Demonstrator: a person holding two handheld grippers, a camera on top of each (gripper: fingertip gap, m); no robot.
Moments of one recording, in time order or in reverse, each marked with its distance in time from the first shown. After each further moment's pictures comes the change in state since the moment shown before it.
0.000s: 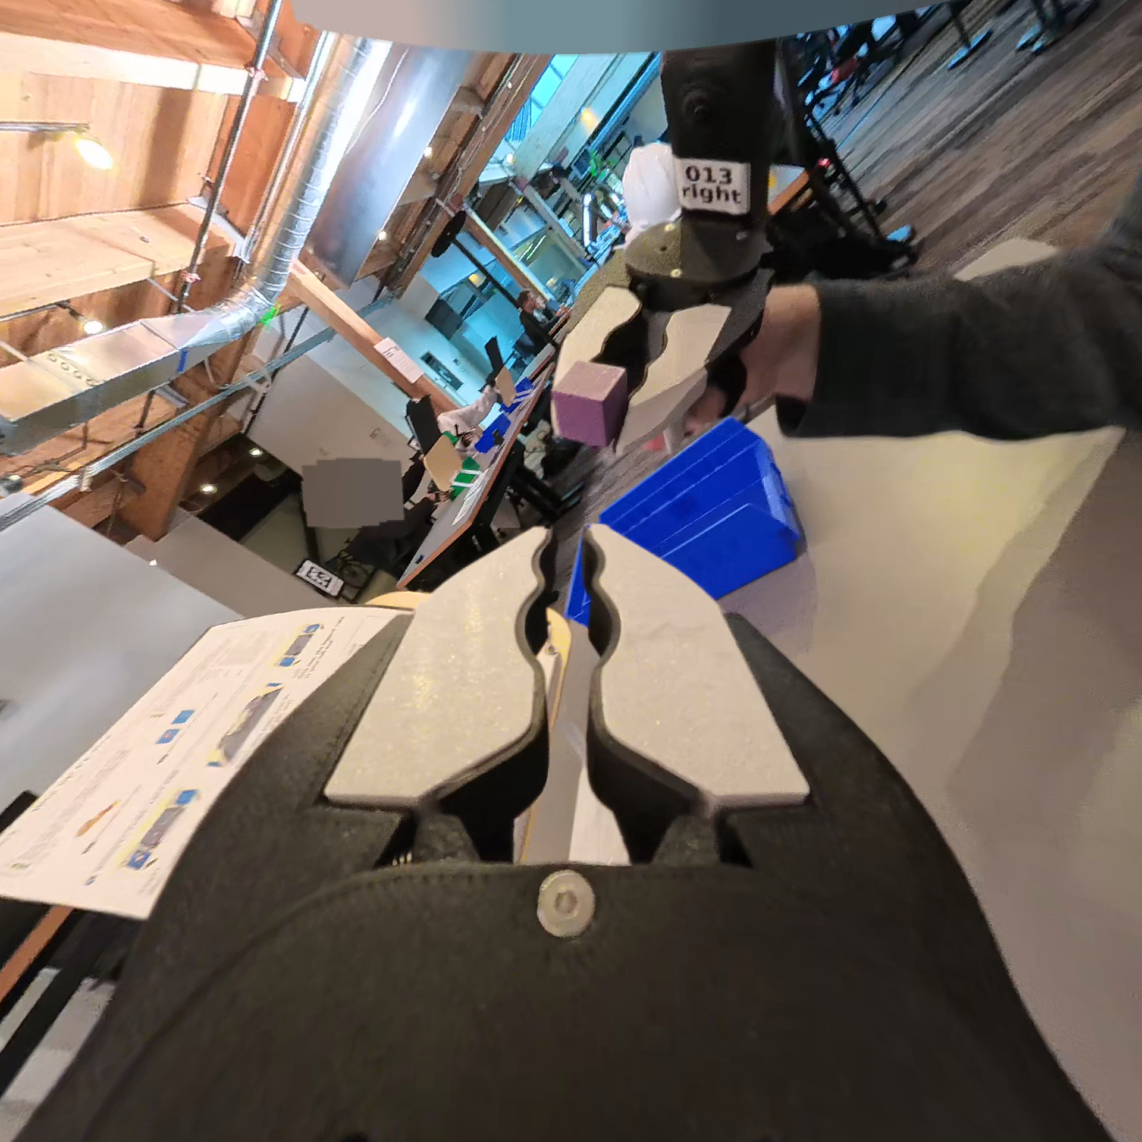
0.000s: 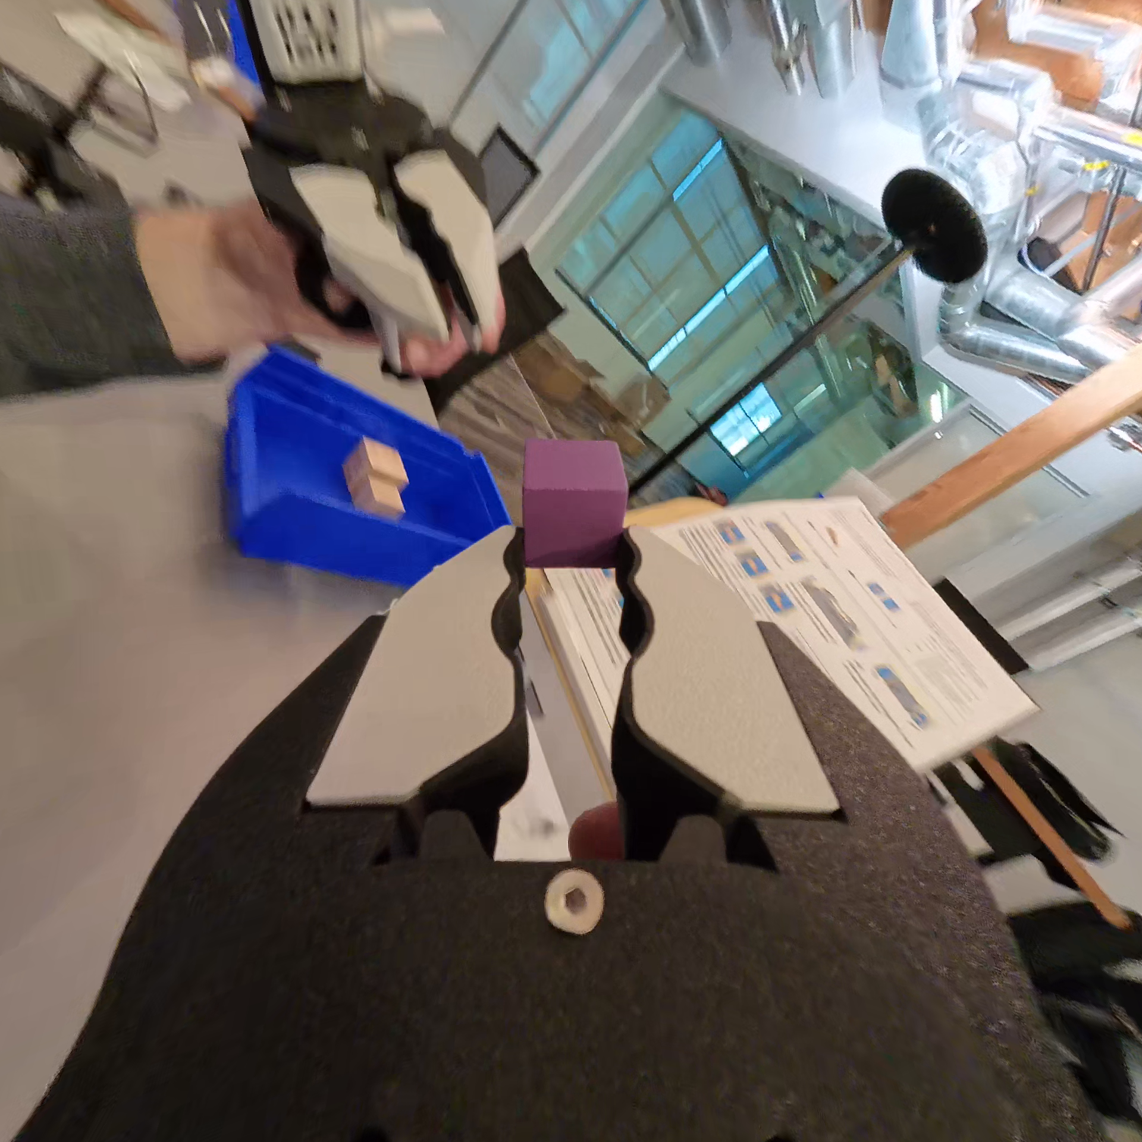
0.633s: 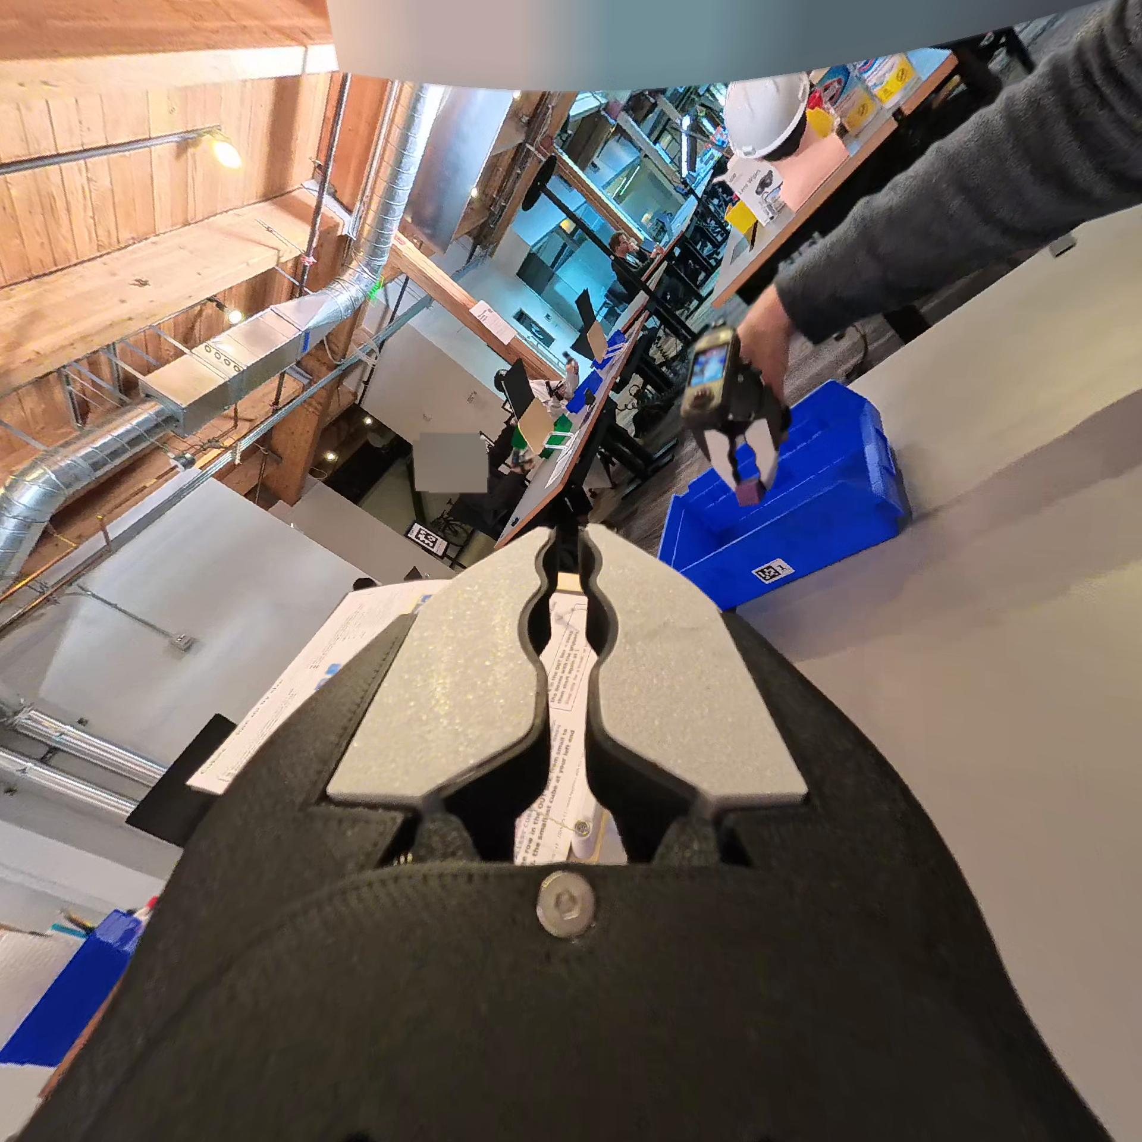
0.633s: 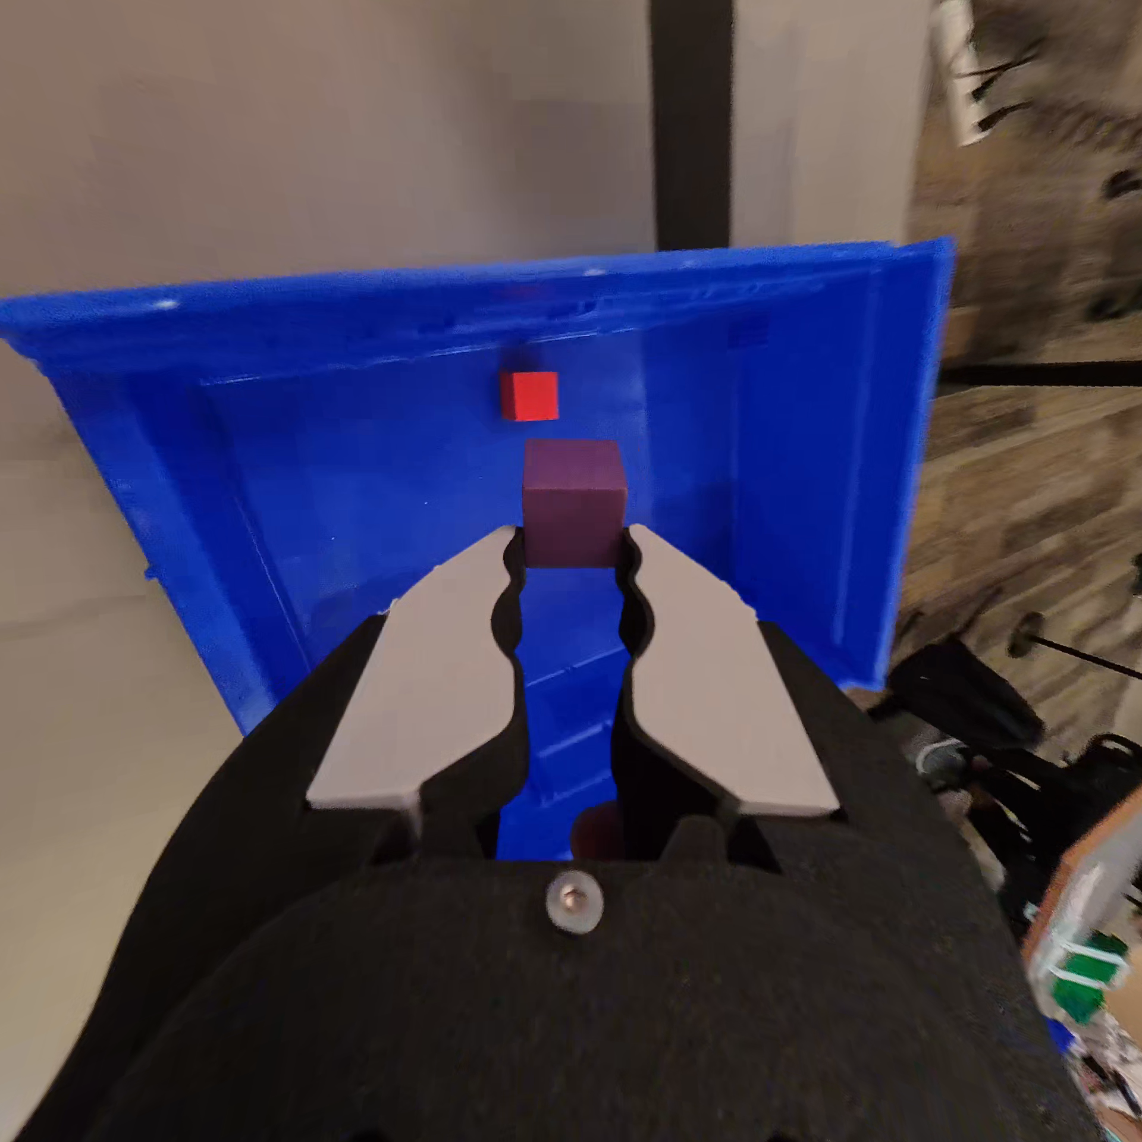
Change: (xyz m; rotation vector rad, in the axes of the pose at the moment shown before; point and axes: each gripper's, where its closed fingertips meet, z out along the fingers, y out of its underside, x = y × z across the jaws) left arm -0.020 -0.024 -0.020 -0.088 -0.160 0.102; right arm 0.033 0.338 -0.181 -1.090 -0.491 0.058
